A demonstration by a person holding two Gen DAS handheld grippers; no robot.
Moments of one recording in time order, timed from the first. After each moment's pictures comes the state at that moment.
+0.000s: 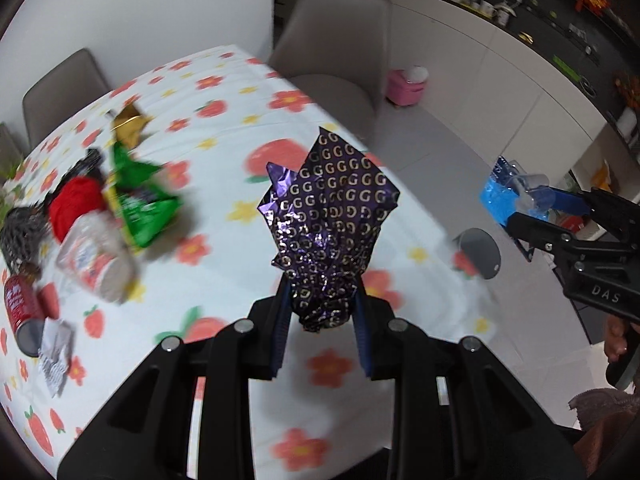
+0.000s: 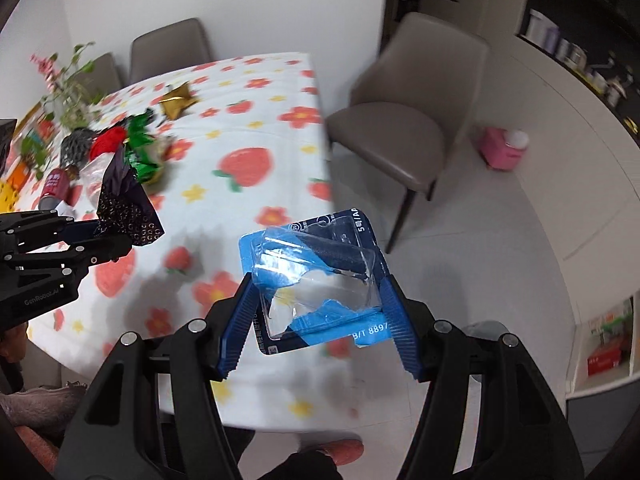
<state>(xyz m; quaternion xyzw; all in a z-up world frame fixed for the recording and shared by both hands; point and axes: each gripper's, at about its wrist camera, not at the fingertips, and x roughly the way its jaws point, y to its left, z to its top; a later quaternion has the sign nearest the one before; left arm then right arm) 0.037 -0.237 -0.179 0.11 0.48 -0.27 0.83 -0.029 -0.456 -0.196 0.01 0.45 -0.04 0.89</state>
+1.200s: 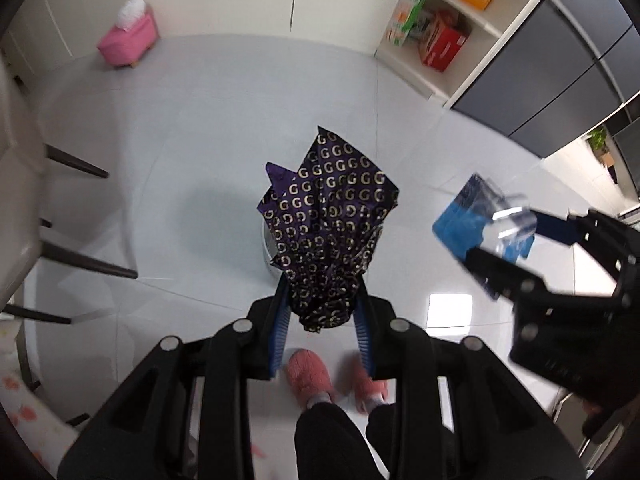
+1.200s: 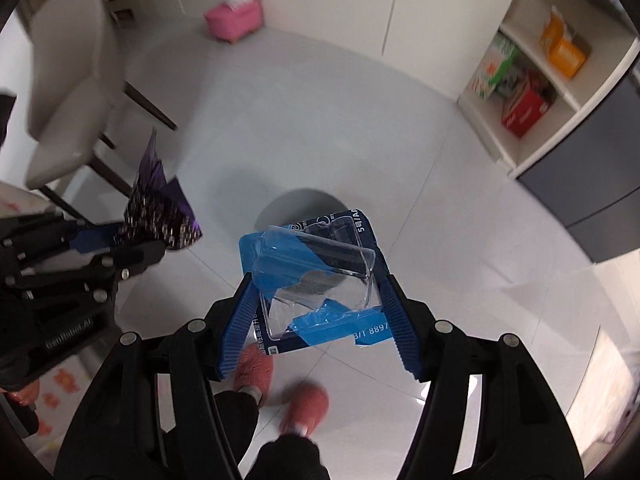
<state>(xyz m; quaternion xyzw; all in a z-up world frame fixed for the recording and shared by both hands) -0.002 -0.844 -0.444 0.34 0.51 -0.54 0.58 -0.135 -0.914 -0.452 0.27 0.52 -0.37 0.72</state>
